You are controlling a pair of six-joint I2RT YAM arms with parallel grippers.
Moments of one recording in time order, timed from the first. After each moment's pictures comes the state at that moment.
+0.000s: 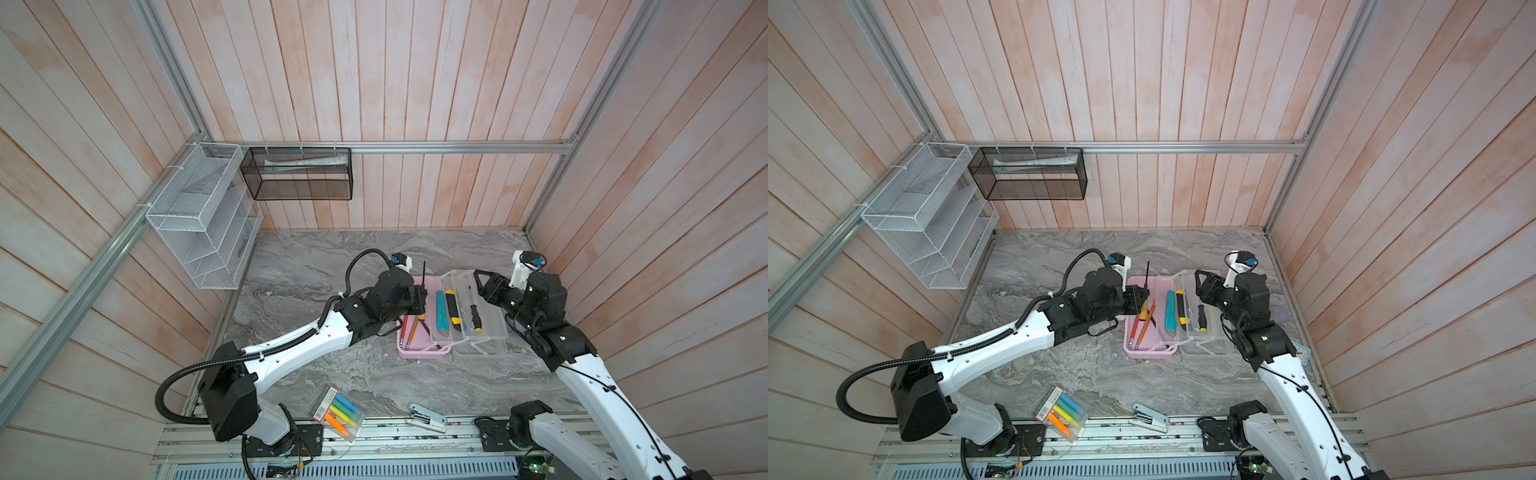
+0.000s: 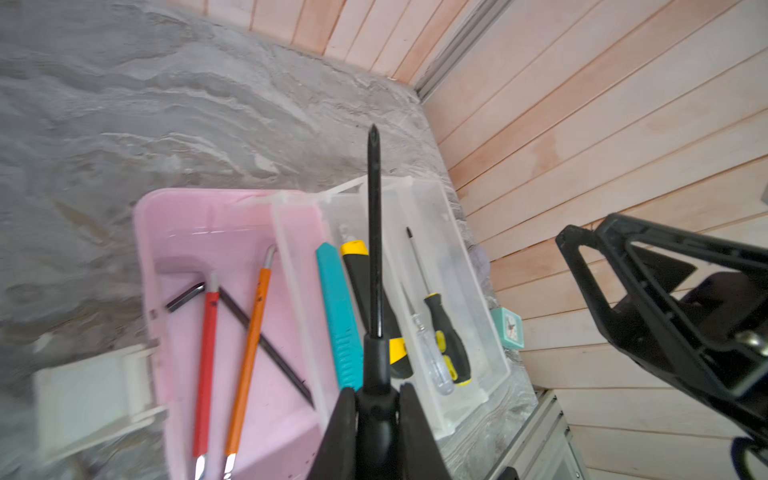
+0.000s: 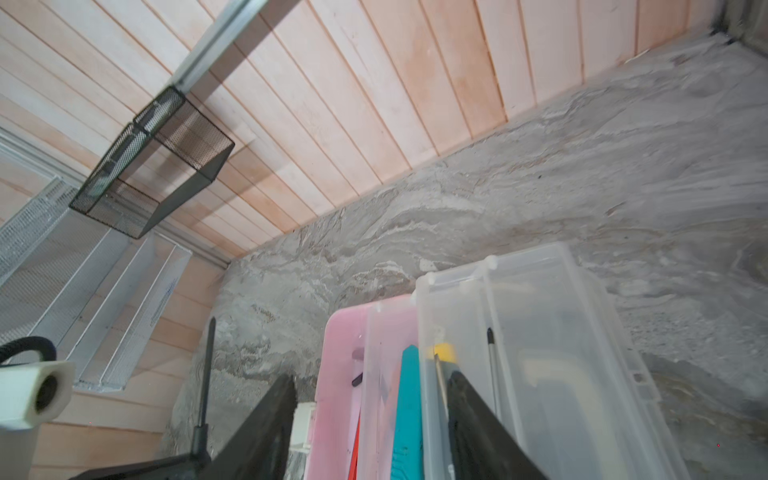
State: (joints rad) left arm -0.93 1.55 1.26 -0.21 -0.05 -0.75; right arm 0.24 0.84 0.82 -0.28 -0.09 0.62
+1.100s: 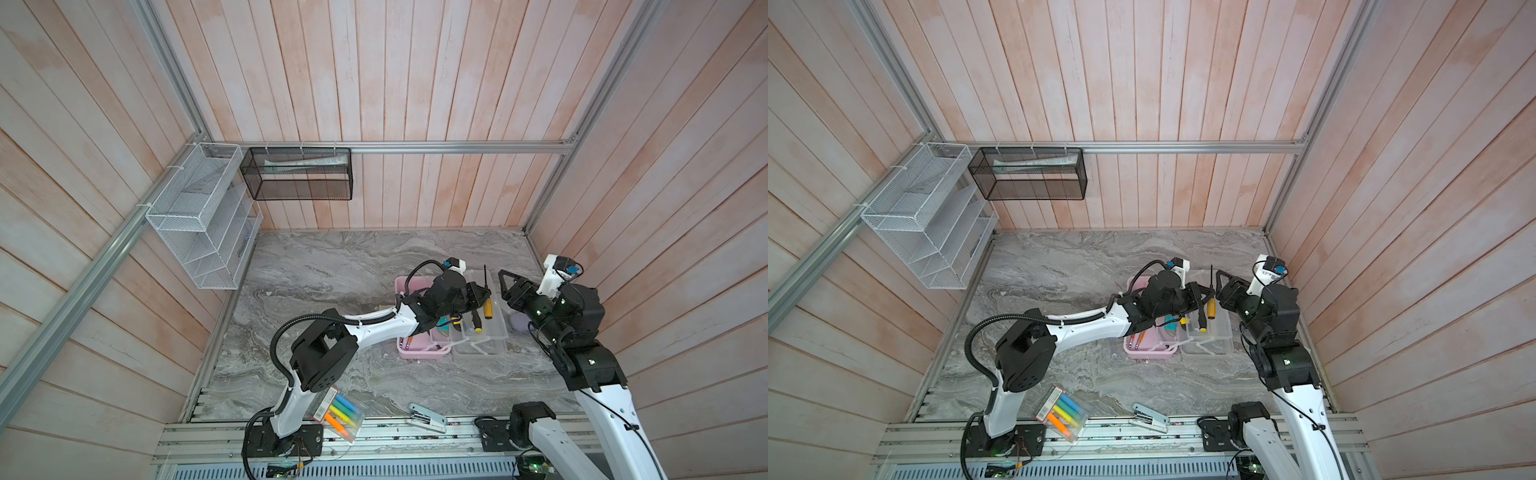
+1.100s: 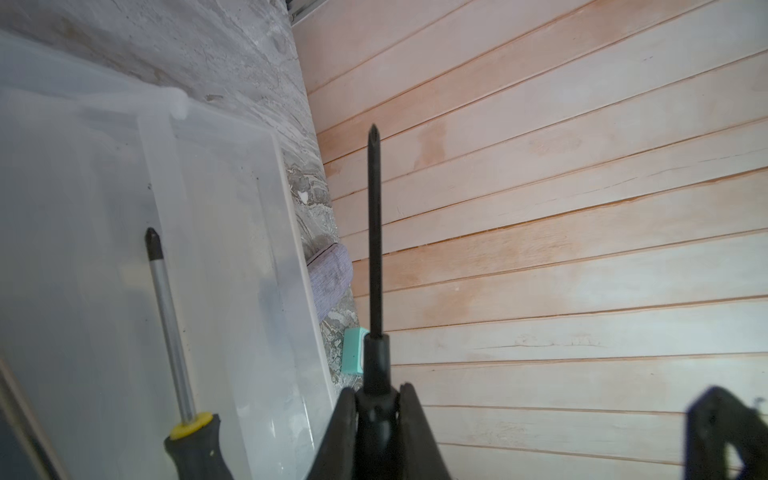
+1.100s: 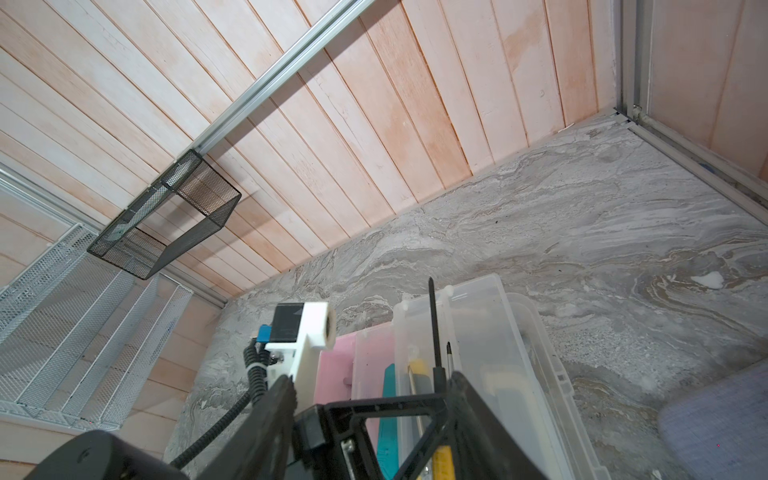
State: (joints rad) left arm -1.01 2.10 1.60 0.22 0.15 -1.14; right arm 0.13 0.68 0.85 -0.39 -0.12 0.60
